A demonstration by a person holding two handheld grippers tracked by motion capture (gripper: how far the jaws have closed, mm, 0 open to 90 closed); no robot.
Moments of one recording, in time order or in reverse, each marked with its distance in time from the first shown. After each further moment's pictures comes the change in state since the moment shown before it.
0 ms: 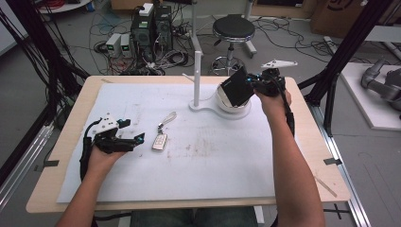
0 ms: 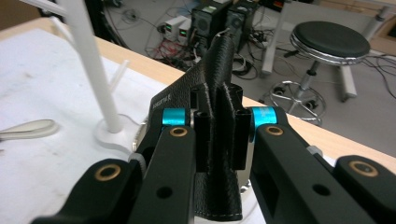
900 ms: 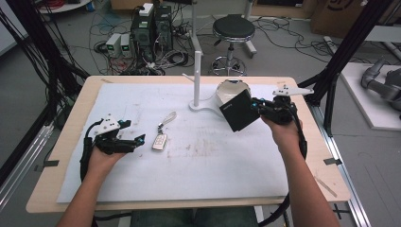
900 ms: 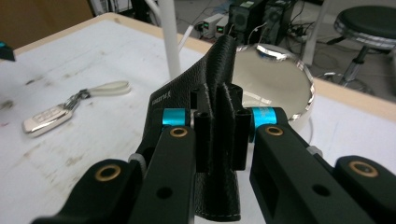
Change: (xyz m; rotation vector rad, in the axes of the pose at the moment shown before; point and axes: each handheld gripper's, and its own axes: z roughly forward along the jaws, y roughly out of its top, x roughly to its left) left arm -0.002 0.000 0.000 0.016 0.004 0.017; right arm 0.027 -0.049 -0.064 -0.016 0.153 0.036
